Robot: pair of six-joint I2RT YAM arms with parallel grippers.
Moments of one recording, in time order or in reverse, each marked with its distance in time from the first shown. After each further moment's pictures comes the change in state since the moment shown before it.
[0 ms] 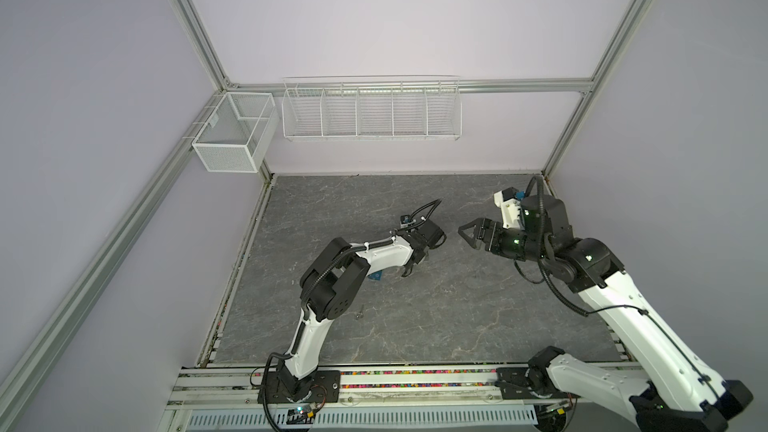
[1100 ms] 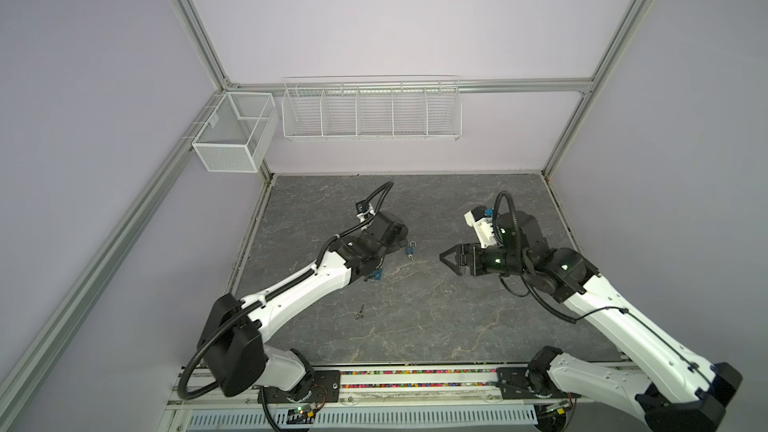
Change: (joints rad) left arm 0.067 -0.735 -0.353 -0.026 -0.028 -0.035; right arm 0.167 0.019 -0.148 0.092 -0.043 -0.163
